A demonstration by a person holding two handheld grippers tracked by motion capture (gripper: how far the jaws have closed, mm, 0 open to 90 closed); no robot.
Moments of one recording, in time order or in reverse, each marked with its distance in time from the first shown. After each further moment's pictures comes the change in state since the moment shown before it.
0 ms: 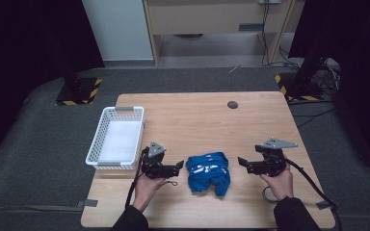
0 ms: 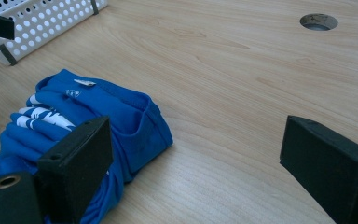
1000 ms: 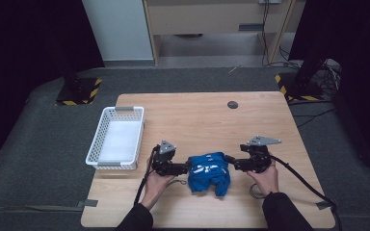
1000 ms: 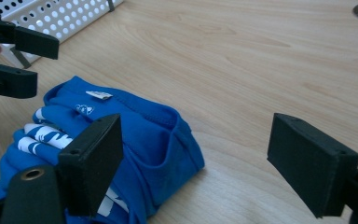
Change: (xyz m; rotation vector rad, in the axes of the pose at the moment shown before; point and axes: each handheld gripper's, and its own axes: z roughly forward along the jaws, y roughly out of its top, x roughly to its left) left arm -0.011 0.003 0.034 0.038 -0.056 -0.003; right arm 0.014 0.004 0.040 0.020 0.071 0.018
